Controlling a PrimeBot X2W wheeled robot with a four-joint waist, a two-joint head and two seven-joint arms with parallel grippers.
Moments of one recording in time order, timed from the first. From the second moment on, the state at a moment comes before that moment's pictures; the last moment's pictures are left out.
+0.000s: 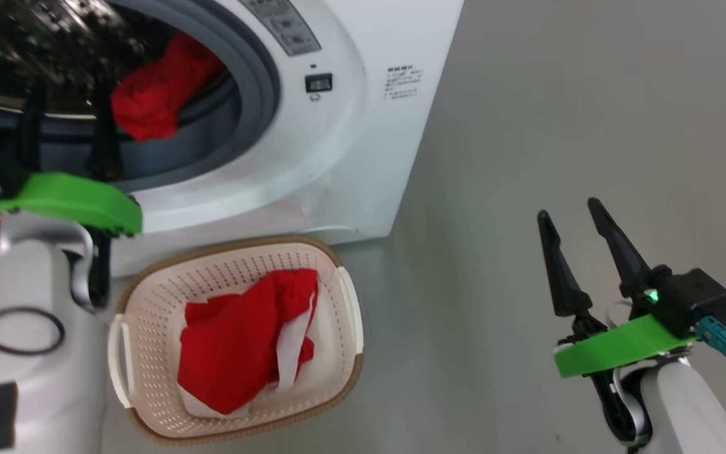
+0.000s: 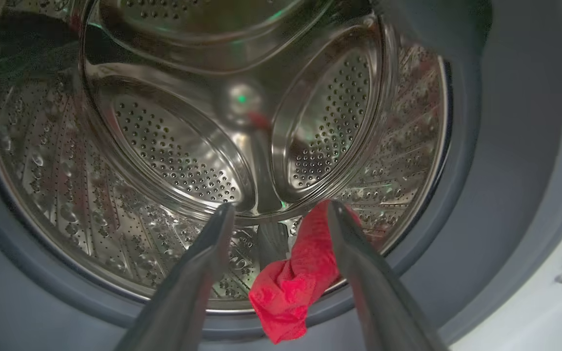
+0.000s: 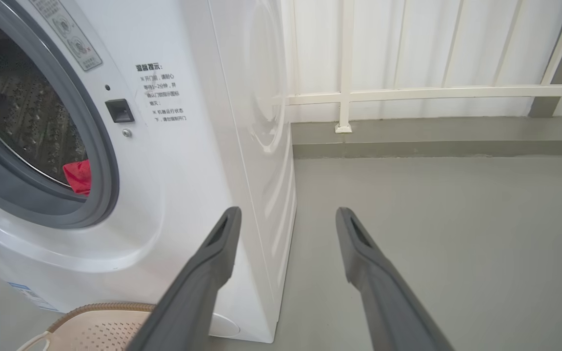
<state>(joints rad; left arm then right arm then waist) -0.80 0.08 0.12 0.67 -0.15 -0.11 -0.25 -0.22 -0.06 0.06 0.18 0.28 0.12 -0.26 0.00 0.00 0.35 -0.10</state>
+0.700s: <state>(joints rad) -1.17 0.19 0.09 1.19 -0.09 -0.11 -0.13 -0.29 -0.05 0.13 0.15 0.30 0.12 -0.26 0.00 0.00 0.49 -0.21</state>
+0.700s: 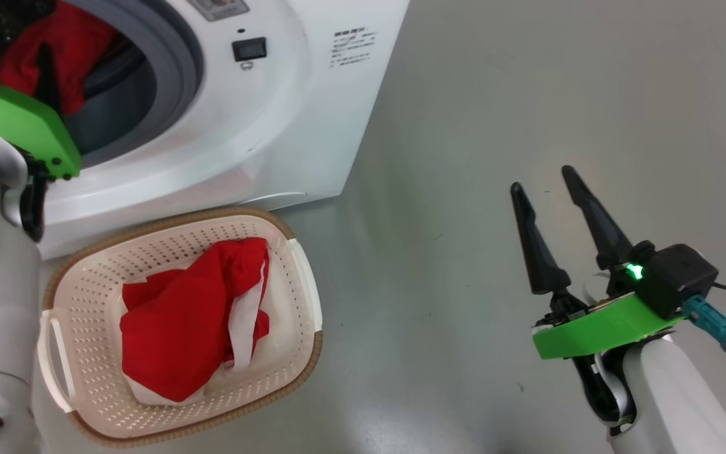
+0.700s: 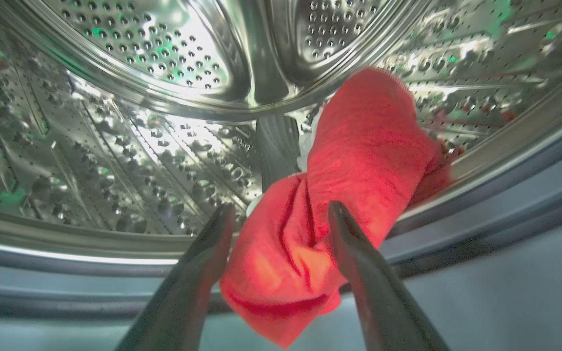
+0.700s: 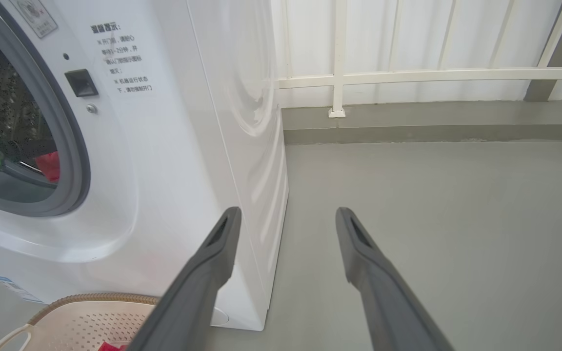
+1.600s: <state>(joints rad) -1.21 0.23 0.03 1.27 -0.11 -0.09 0.00 -0.29 -0.05 0.18 0.14 0.35 0.12 -0.26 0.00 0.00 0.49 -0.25</state>
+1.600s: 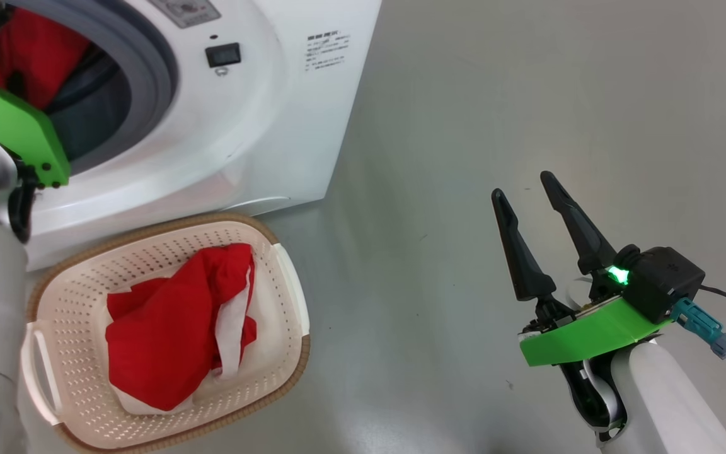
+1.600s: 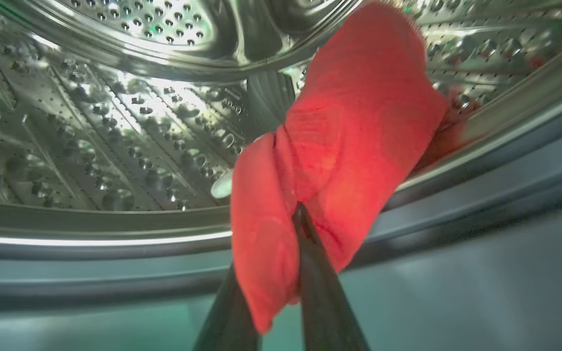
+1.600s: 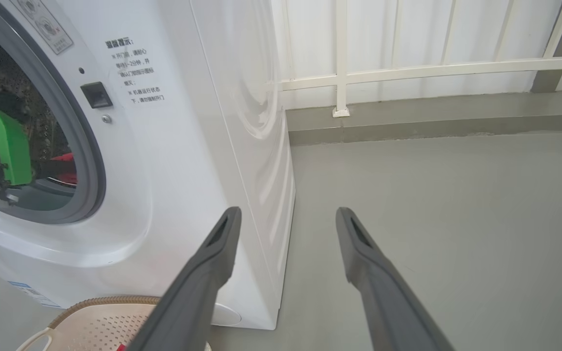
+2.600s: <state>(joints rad) -0.69 0.13 0.14 0.67 -0.21 -0.12 -0.25 -0.22 -0.05 0.15 0.18 0.36 0.12 -0.26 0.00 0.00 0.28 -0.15</state>
